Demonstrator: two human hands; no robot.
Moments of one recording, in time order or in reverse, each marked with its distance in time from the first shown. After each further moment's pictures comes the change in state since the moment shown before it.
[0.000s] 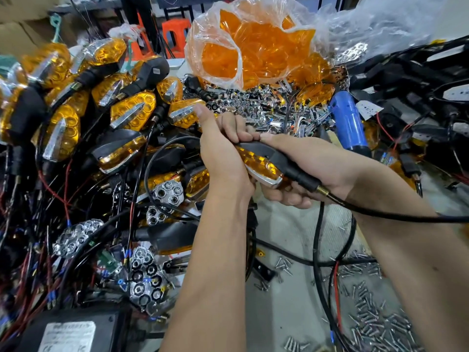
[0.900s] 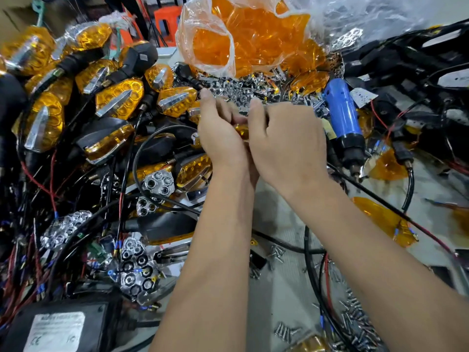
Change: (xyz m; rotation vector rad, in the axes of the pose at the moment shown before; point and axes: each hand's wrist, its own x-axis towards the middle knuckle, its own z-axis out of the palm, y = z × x) left_hand -0.002 -0.007 0.013 0.118 0.174 -0.002; right_hand 0.024 0.004 0.040 -0.974 1.197 -0.425
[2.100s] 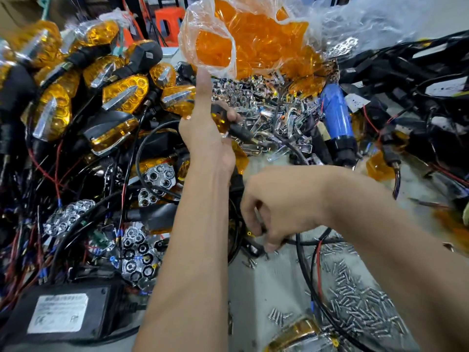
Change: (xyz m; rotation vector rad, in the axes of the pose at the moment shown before) left_hand 0.010 0.018 -0.019 -0.040 -0.025 -0.052; right_hand -0.018 -0.009 -0.050 -0.216 -1.310 -0.412
